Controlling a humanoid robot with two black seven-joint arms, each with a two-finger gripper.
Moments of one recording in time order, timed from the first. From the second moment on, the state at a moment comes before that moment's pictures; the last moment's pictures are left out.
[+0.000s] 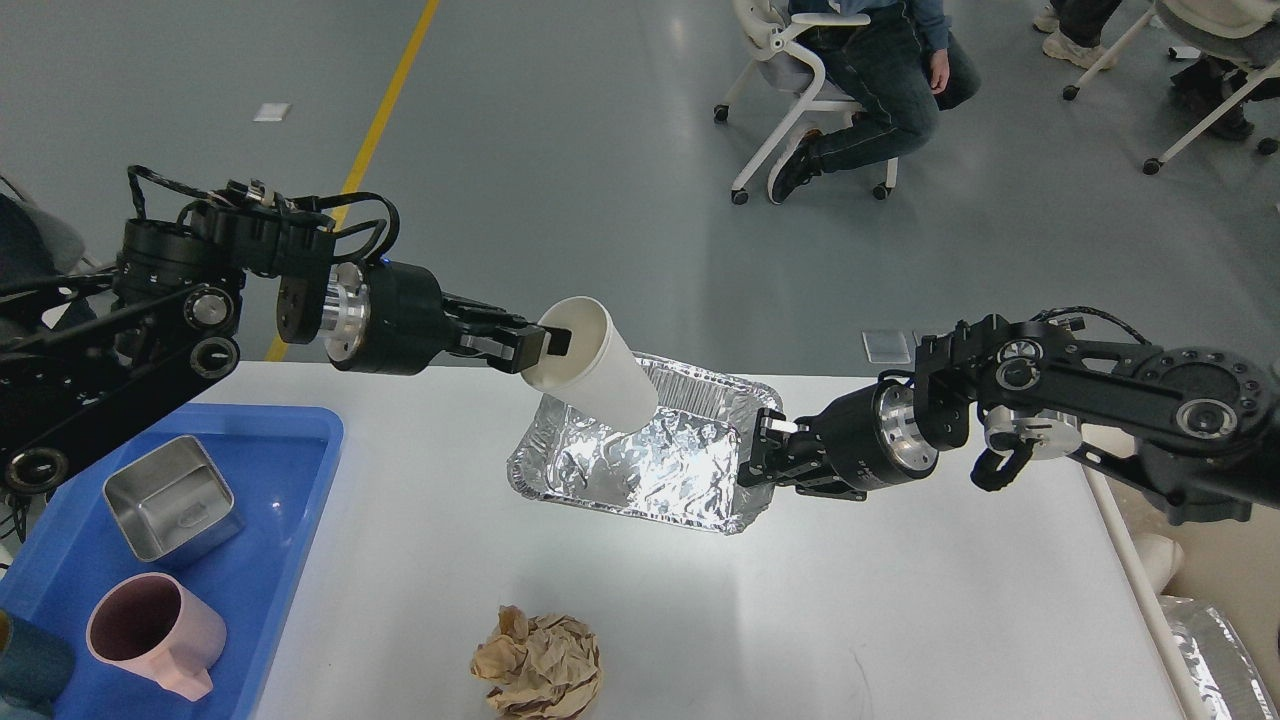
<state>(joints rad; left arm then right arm) -1.04 0.59 -0.50 -1.44 1.51 -0.68 -0.14 1.15 -0.57 0.06 1.48 -0.37 0.38 -0.43</state>
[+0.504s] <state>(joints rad) -1.02 0.38 -0.50 -1.33 1.62 -0.68 -0.13 1.15 -0.56 0.06 1.49 -0.37 0.38 -0.43</state>
